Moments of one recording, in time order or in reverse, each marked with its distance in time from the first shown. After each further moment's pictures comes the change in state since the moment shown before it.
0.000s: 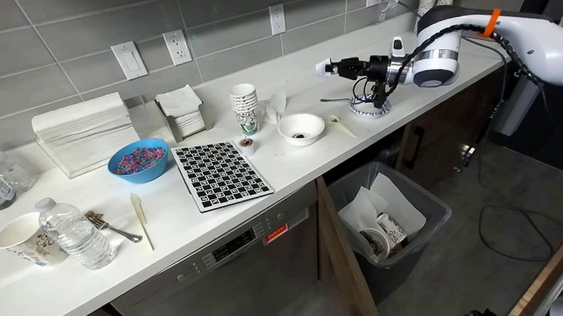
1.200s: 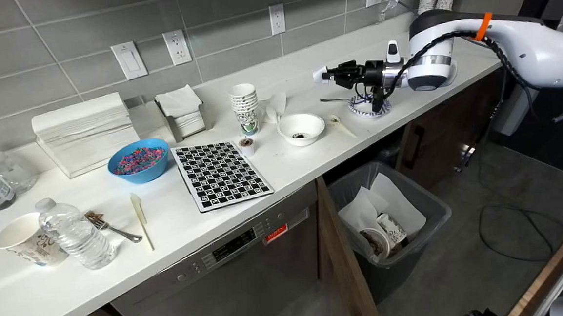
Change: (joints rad) arm 0.037 -0.001 -0.017 -0.006 -0.074 0.113 -0.093
